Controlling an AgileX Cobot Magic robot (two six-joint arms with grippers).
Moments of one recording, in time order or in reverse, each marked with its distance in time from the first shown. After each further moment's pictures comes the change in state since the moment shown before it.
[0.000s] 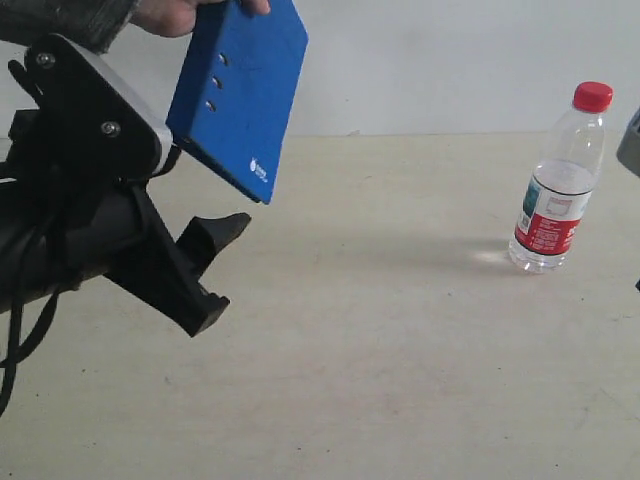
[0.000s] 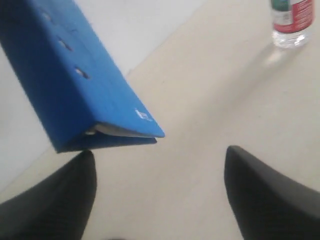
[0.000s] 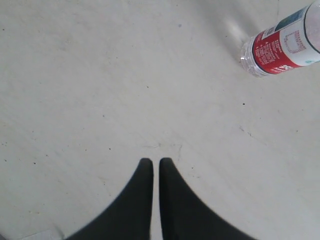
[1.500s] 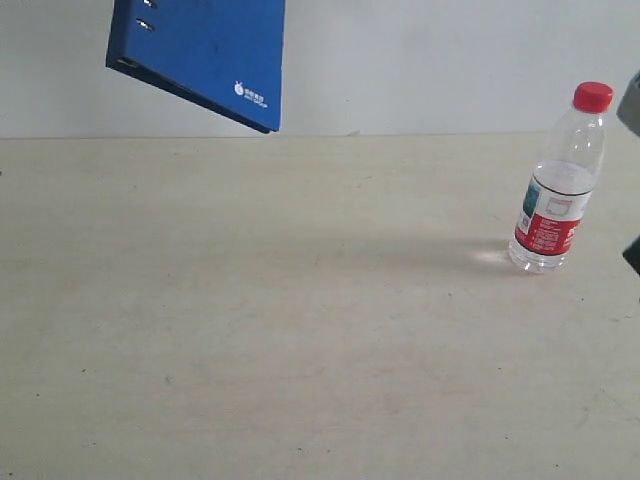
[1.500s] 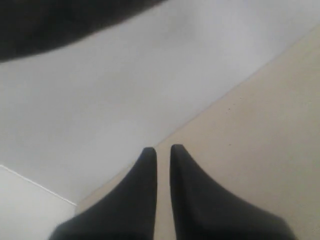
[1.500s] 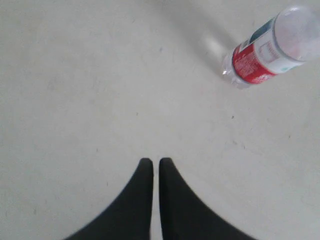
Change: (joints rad) left arm 0.474 -0.246 0.000 -0.199 -0.065 0.461; right arm 0.000 -0.008 0.000 -0.013 -0.099 0.155
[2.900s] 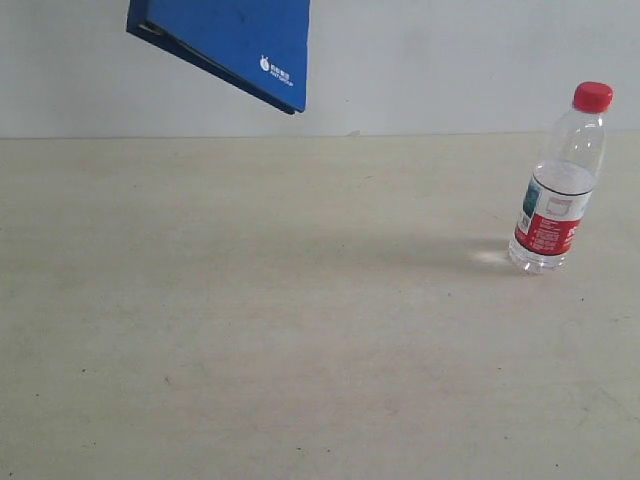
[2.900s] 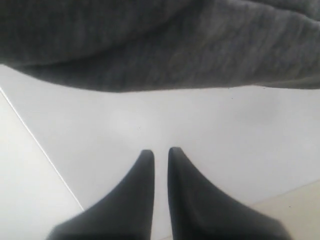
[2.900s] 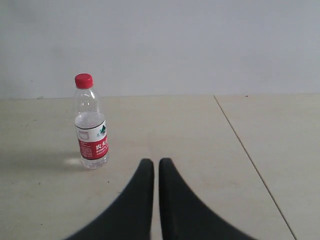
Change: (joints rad) left arm 0.032 -0.407 0.000 0.000 -0.014 0.000; right arm 0.000 -0.951 0.012 -0.480 0.249 0.589
